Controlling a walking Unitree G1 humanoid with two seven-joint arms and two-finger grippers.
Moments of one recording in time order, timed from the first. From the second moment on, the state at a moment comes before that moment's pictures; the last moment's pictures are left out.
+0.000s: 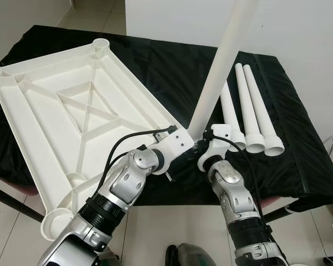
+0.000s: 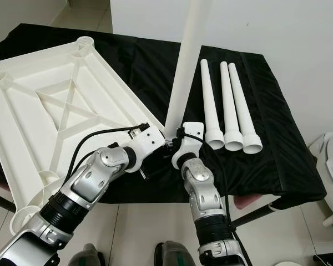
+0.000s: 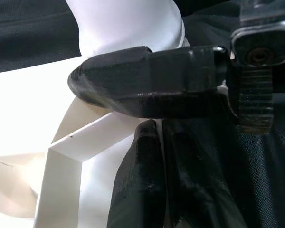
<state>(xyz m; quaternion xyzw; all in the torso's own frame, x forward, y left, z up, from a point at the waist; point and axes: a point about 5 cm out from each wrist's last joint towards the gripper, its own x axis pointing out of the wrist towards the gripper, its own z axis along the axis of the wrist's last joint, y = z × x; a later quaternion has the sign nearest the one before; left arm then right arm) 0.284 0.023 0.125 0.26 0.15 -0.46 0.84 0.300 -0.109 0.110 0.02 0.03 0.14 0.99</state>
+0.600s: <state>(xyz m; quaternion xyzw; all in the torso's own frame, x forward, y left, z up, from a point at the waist) 0.281 0.019 0.123 0.26 0.15 -0.46 0.83 0.327 -0.141 0.124 -0.02 0.02 0.31 0.95</state>
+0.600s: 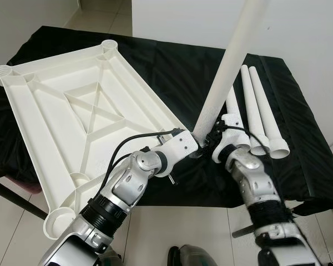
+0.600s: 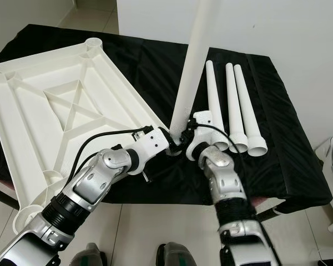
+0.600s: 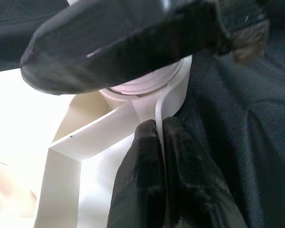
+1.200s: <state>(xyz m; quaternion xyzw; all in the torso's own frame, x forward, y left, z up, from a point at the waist) 0.281 0.018 0.123 0.25 0.15 -0.47 0.83 0.333 -0.142 0.114 -0.01 0.03 0.39 0.92</state>
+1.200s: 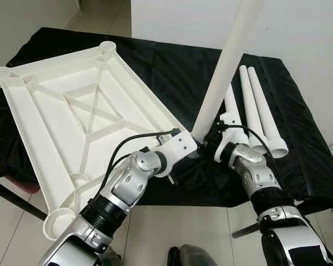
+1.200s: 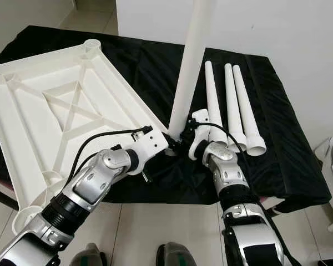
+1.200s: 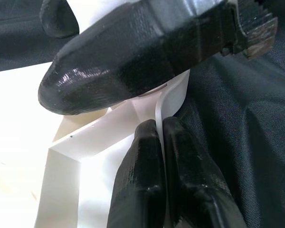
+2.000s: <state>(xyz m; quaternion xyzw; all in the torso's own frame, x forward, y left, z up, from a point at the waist) 0.285 0.019 0.122 0.26 0.15 -0.46 0.84 0.316 -0.113 0.109 0.06 0.00 0.13 0.99</state>
